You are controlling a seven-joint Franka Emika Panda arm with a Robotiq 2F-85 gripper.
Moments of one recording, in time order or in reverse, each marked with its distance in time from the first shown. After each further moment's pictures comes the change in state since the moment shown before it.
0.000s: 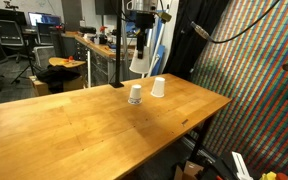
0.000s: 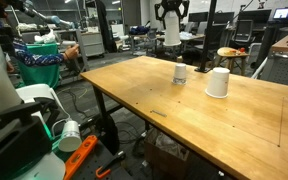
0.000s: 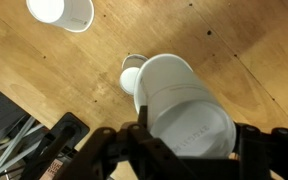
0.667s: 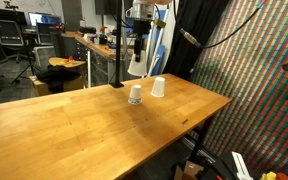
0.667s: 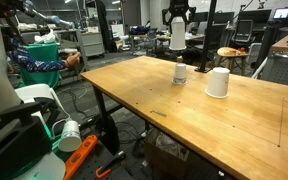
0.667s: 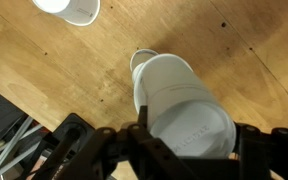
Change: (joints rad) arm -0.031 0.124 0.000 0.113 0.025 -0.010 -0.027
